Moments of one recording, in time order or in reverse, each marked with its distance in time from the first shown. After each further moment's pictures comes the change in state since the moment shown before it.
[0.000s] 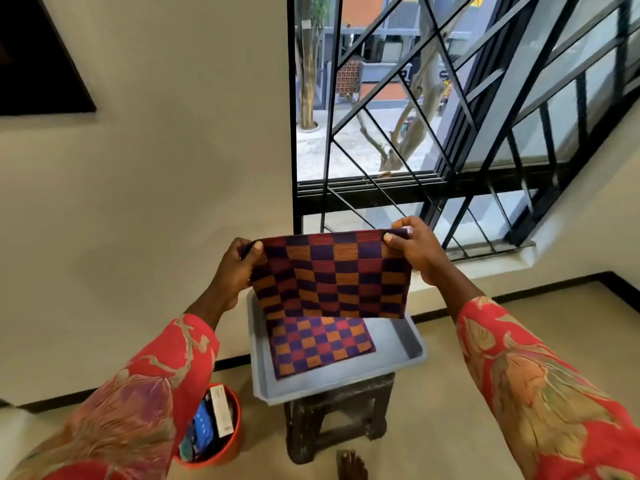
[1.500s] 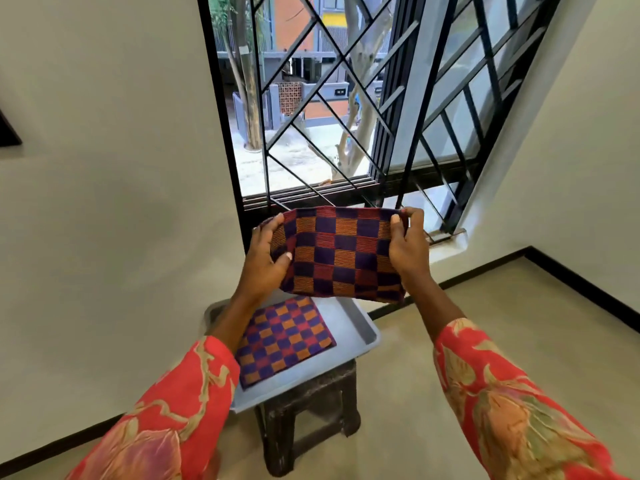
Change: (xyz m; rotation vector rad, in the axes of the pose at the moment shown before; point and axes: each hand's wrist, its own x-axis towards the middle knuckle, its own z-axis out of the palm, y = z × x) left_hand -0.068 0.039 0.110 0.322 -0.169 0.576; right_hand -0.096 -0.007 -0.060 -0.045 0.500 -0.153
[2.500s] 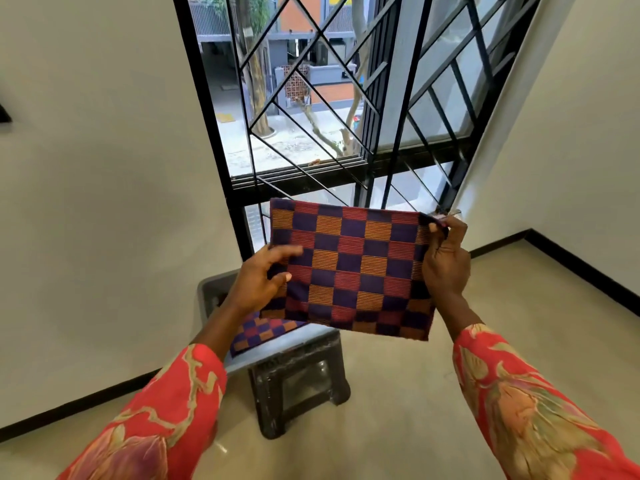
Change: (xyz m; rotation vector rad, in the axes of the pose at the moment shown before) left_hand -0.082 0.026 0.035 0.134 -0.197 0.169; right_hand -0.038 0.073 -0.104 -0.322 0.240 -0.079
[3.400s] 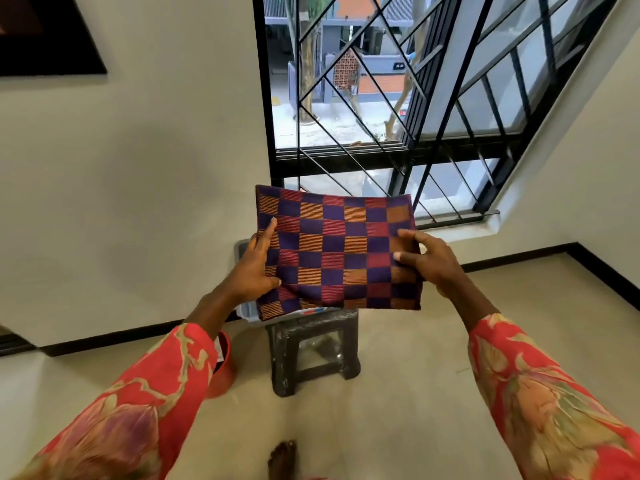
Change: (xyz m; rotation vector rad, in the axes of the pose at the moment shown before) left_hand -0.093 0.022 -0.031 0.093 -0.091 -0.424; right_hand -0.044 -0.006 -0.002 0.264 -0.775 0.105
